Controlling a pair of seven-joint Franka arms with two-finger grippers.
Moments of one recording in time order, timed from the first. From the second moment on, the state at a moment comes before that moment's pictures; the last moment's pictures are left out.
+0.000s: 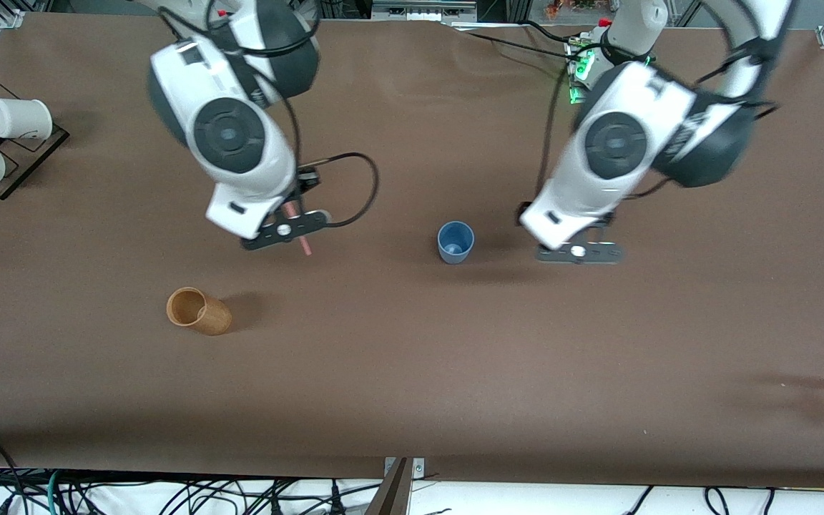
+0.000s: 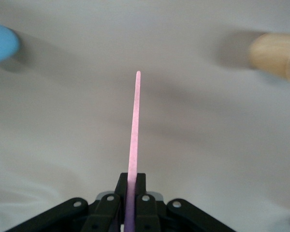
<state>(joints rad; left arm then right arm) 0.02 0.37 -0.49 -1.49 0.19 1.63 -0.43 0.49 0.53 0.13 -1.14 -0.01 1.36 0.33</state>
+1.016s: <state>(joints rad) 0.04 -0.04 -0.12 -1.67 -0.06 1.62 -0.06 0.79 0.76 0.13 -0.96 0.19 1.65 0.93</state>
